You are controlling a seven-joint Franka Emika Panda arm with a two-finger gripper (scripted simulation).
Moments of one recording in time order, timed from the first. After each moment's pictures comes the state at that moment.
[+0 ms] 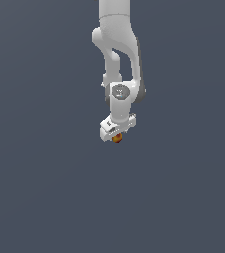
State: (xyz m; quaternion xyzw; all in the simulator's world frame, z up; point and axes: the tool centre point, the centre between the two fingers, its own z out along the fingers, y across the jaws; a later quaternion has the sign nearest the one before) arm -0.087 0.031 0.038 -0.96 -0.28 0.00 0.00
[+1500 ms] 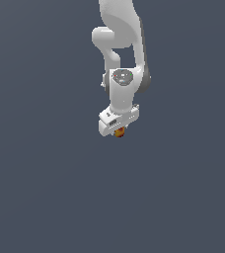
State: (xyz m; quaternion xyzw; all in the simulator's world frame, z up) arm -0.074 0.033 0.103 -0.96 -0.28 0.00 0.00
